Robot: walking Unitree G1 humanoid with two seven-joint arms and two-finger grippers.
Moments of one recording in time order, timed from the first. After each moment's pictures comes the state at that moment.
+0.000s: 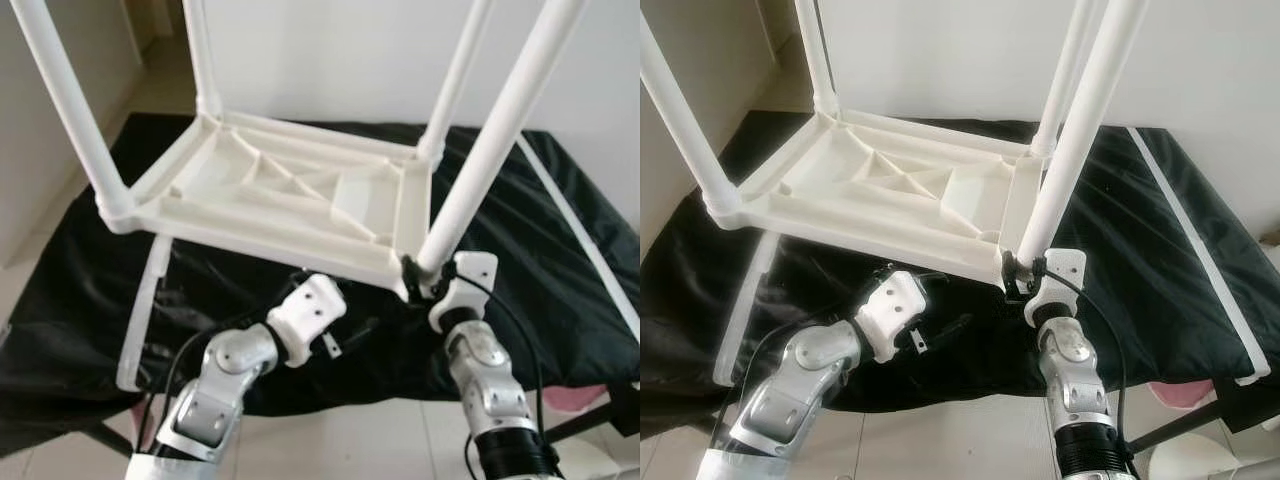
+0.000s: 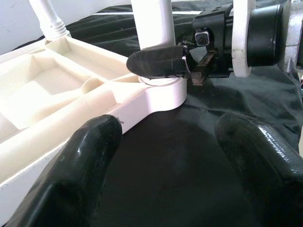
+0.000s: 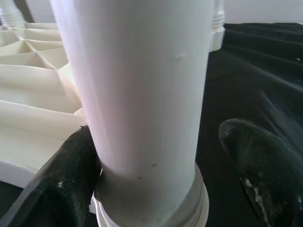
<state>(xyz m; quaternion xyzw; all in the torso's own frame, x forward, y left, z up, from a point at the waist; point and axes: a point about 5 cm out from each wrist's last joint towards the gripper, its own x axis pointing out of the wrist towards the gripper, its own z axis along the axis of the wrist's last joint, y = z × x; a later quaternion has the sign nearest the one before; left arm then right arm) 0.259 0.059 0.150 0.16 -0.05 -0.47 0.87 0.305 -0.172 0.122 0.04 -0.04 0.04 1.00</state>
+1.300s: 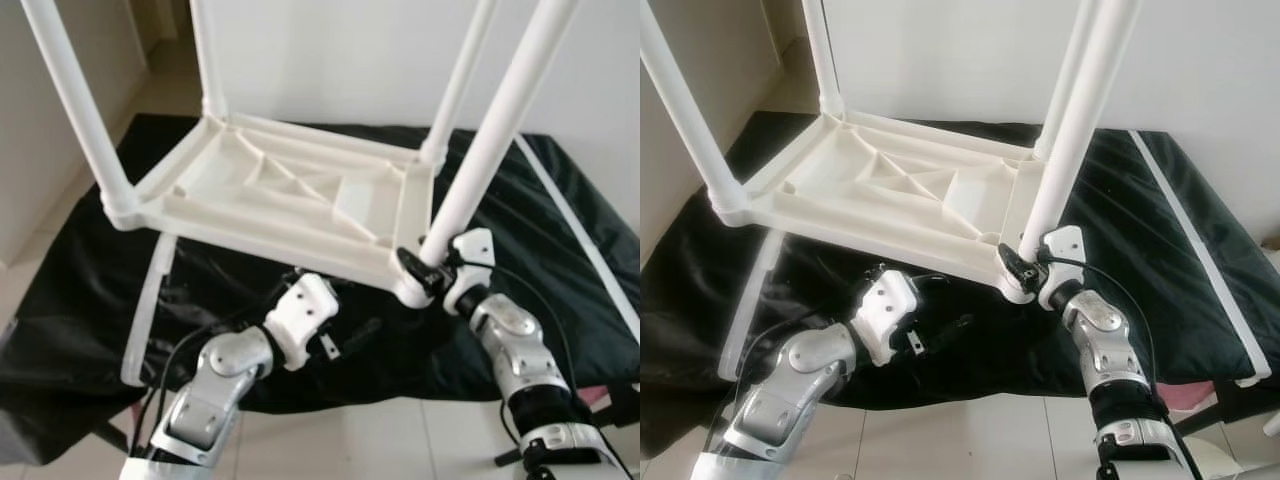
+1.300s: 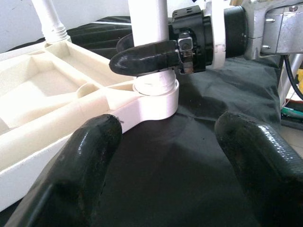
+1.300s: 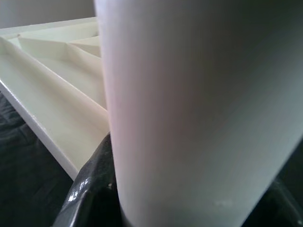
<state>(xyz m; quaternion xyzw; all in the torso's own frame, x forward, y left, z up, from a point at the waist) 0.254 0.061 0.148 0.12 -0.05 -0.49 0.87 0.330 -0.185 0.130 -0.04 -0.04 0.21 0.98</state>
